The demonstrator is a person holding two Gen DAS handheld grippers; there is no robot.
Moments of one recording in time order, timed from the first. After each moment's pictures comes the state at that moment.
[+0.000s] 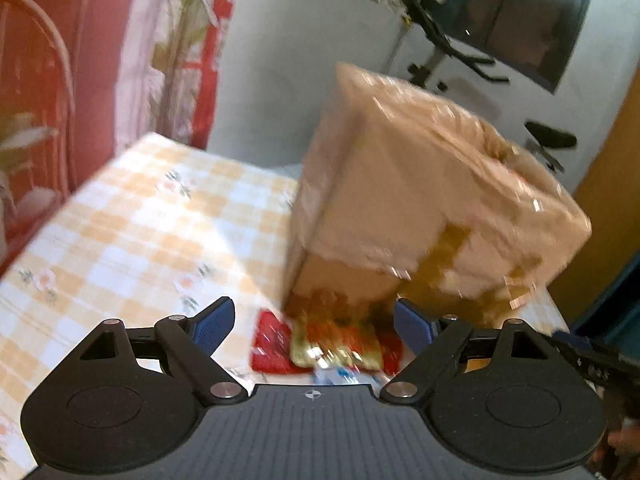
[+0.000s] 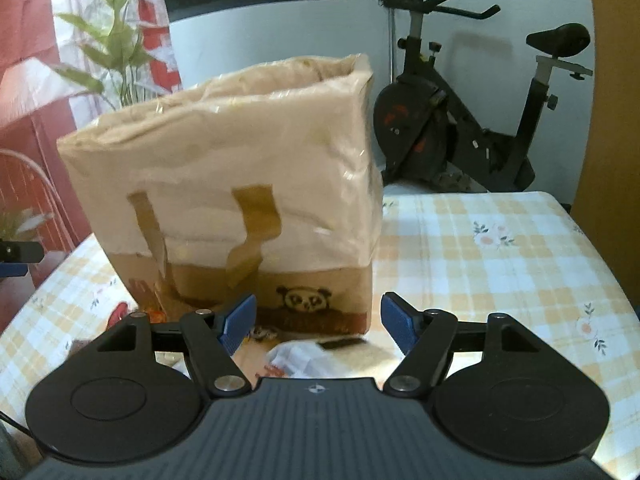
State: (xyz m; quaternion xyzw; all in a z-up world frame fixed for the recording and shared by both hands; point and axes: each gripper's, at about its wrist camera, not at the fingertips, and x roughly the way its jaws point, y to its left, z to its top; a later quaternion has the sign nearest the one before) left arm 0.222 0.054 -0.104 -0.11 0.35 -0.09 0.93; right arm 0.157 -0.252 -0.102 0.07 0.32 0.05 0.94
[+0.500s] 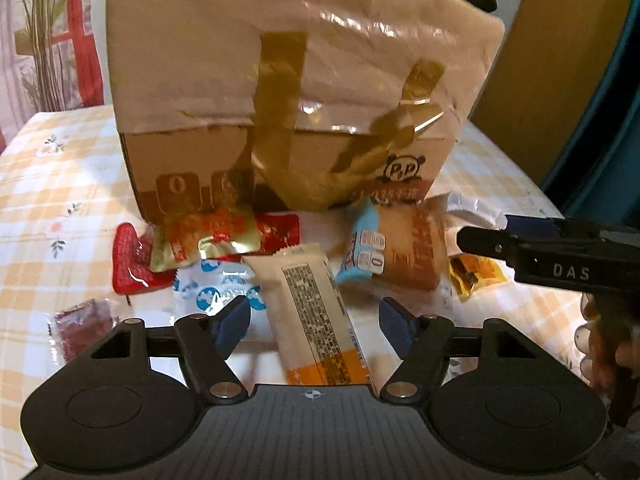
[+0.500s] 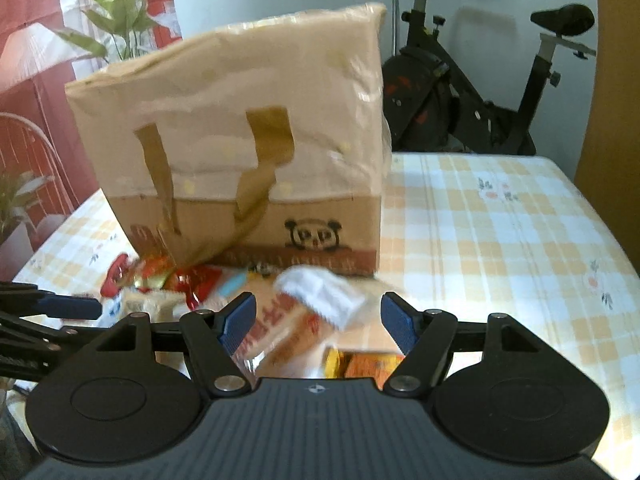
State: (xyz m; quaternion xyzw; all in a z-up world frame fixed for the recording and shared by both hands) left arm 0.202 -0.036 -0.163 0.01 0.43 -0.20 0.88; right arm 0.135 -0.244 -0.129 0.07 0.36 0.05 0.93
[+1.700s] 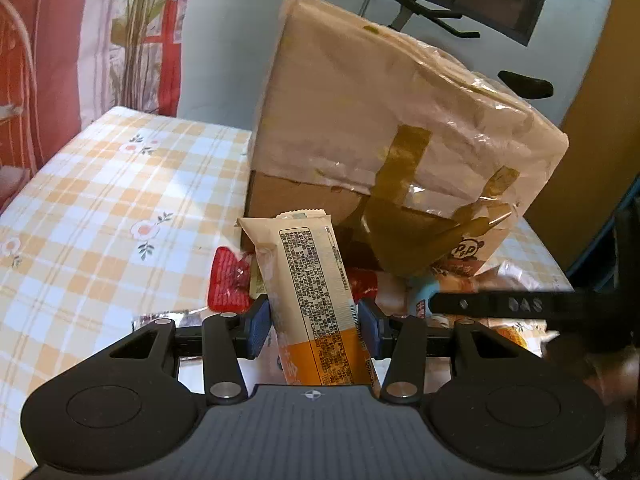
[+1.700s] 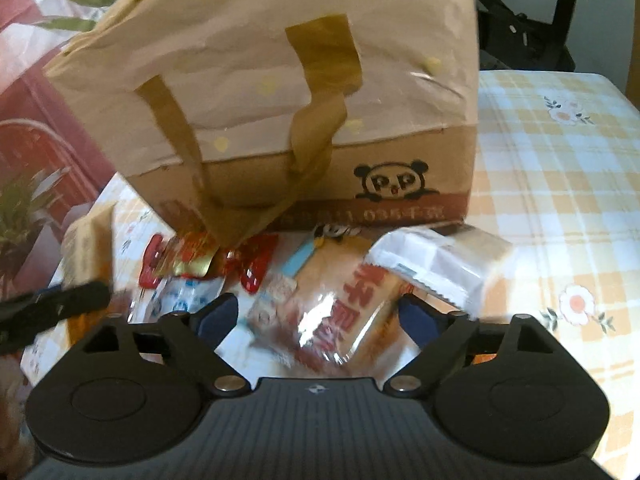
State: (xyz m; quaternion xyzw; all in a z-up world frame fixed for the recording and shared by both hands) left arm 0.197 0.020 -0.135 -0.08 0.38 -0.12 0.92; right arm 0.195 -0.207 -0.146 0.14 0.45 0.08 0.88
